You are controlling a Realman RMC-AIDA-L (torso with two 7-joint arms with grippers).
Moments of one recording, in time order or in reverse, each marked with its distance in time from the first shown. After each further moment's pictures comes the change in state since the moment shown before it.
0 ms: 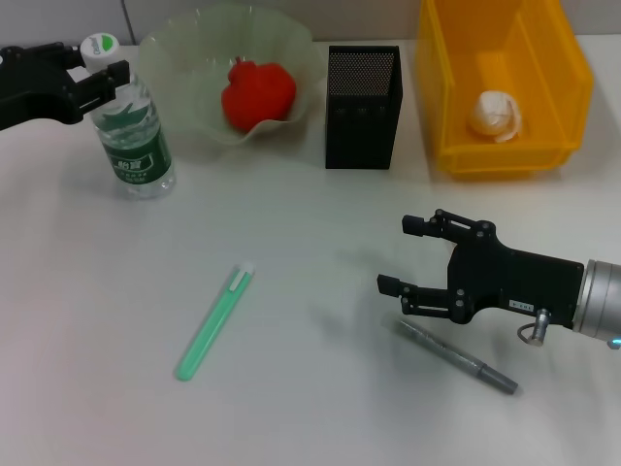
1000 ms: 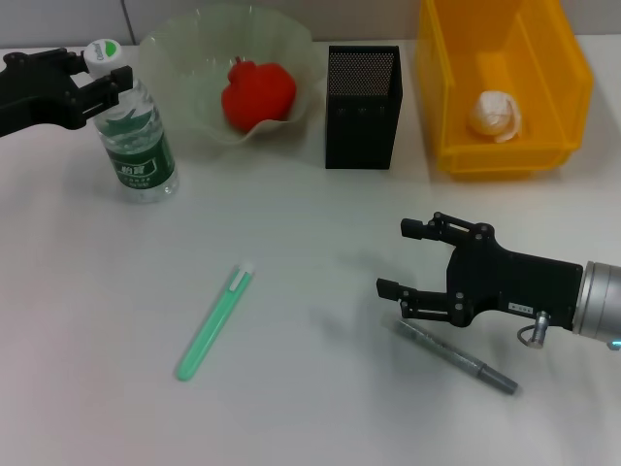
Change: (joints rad) left arm 0.002 -0.003 0.000 -0.010 0.000 0.003 0.003; right arm 0.001 0.000 0.000 -0.002 -0.012 -0.001 -0.002
